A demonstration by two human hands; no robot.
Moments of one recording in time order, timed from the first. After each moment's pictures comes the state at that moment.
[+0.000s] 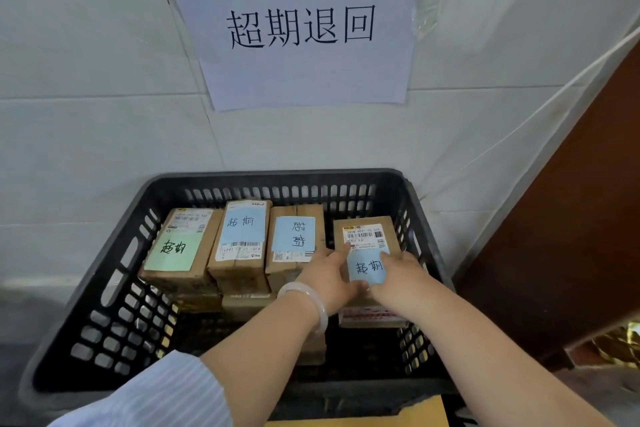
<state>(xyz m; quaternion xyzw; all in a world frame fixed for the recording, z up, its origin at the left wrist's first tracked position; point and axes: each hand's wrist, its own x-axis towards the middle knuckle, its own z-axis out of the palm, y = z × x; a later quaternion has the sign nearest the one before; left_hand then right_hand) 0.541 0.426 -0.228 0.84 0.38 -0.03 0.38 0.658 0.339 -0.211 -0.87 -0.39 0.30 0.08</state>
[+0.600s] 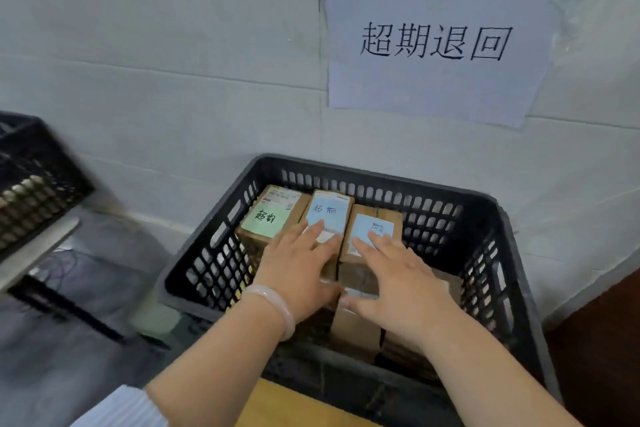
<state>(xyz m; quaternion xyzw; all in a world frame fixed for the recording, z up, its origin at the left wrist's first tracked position) 0.409 0.437 -0.182 0.89 0.45 0.01 0.04 0.572 0.359 -0.168 -0.71 -0.68 0.16 0.06</state>
